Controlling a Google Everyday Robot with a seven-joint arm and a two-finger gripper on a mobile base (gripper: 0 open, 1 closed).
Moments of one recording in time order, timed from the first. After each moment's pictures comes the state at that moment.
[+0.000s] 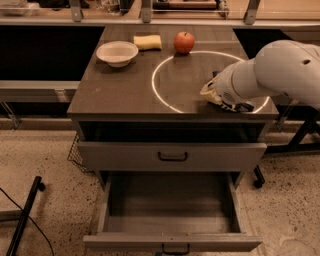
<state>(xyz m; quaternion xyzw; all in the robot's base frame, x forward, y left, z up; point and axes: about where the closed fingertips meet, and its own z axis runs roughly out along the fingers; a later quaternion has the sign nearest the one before) 0.635 -0.149 0.852 -0.47 0.79 -0.02 0.41</state>
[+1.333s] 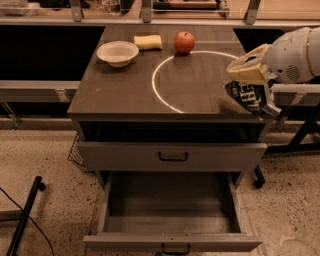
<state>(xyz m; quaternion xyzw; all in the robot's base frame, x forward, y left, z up) 0.569 -0.185 0.959 -0.50 0.72 0.11 0.46</state>
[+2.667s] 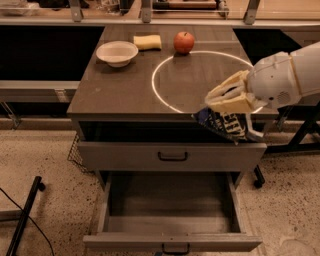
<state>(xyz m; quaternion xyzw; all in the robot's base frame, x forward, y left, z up) 0.497 -0.127 0.933 -0.61 0.64 0.23 0.41</state>
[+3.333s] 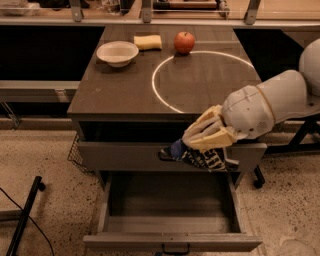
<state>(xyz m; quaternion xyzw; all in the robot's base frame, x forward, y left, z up) 0.431 -0.078 0.884 -0.66 0.57 0.36 0.34</state>
